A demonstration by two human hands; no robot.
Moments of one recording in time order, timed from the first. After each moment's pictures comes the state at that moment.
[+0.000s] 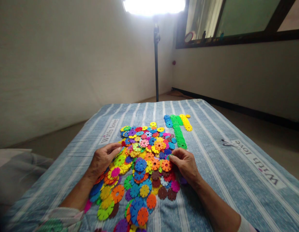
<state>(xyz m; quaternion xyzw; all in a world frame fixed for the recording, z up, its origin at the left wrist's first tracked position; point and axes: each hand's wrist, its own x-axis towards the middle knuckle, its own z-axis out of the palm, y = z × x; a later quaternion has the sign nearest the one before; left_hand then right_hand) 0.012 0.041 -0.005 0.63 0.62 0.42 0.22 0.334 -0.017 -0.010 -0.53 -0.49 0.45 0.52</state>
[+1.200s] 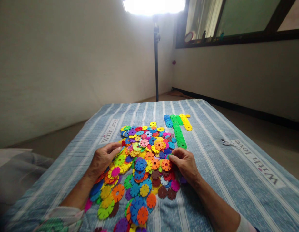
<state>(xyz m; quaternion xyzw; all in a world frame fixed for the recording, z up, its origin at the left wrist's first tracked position) 0.015 0.038 0.000 0.63 0.62 0.41 0.21 0.333 -0.017 -0.008 -0.53 -0.50 0.44 0.52</state>
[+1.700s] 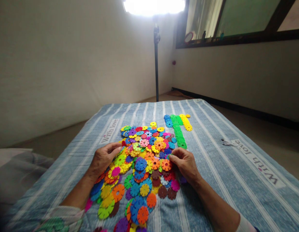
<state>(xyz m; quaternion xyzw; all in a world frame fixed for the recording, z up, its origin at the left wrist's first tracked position) 0.015 0.037 0.001 0.63 0.62 0.41 0.22 0.333 -0.018 -0.006 -0.53 -0.50 0.45 0.52</state>
